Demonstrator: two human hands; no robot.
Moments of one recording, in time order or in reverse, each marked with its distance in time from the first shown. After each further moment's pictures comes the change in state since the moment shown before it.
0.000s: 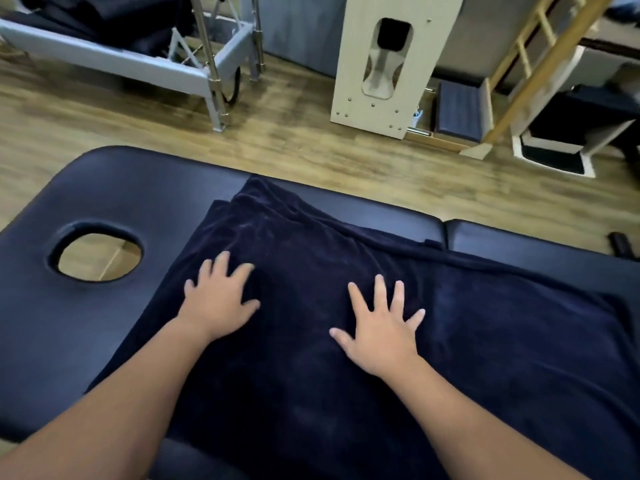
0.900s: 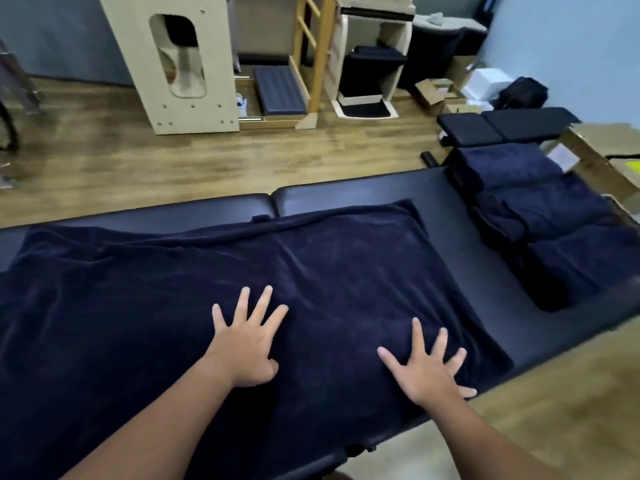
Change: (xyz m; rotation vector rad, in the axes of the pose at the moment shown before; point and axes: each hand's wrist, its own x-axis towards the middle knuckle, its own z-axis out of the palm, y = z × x) left_hand -0.038 0.230 0.096 0.496 -0.208 0.668; right_hand -0.206 0.218 0.079 0.578 -0.115 0.976
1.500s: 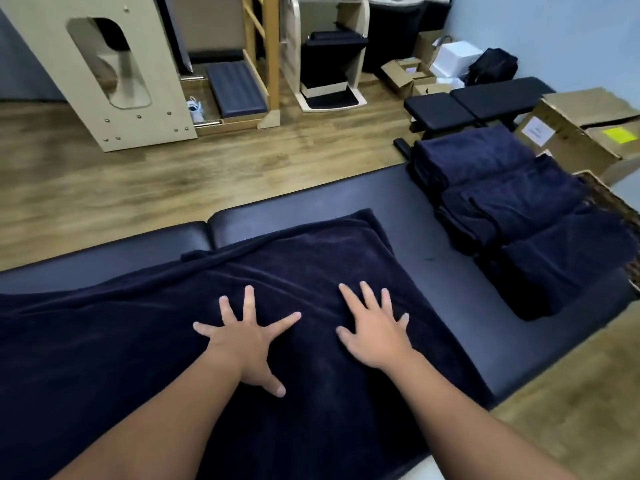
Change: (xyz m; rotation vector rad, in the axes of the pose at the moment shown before) left_hand 0.116 0.084 -0.078 0.046 -0.289 -0.070; right_hand 0.107 -0.047 -0.075 -0.068 0.075 -0.445
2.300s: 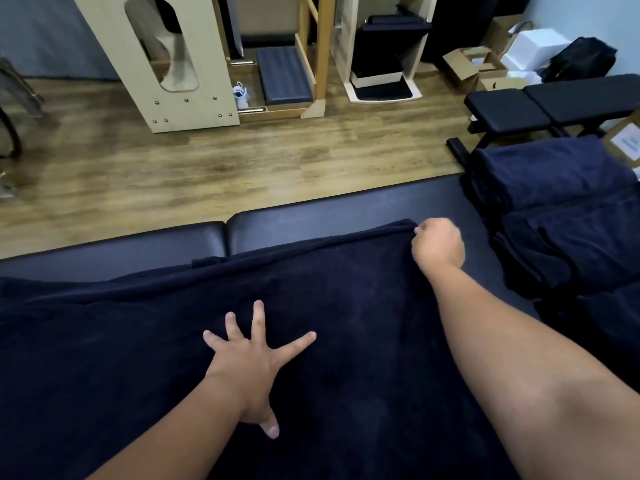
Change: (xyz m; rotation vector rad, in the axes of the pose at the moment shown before) left_hand 0.014 0.009 -0.010 0.083 0.026 -0.011; right_hand 0.207 0.025 -0.111 0.176 0.487 0.249
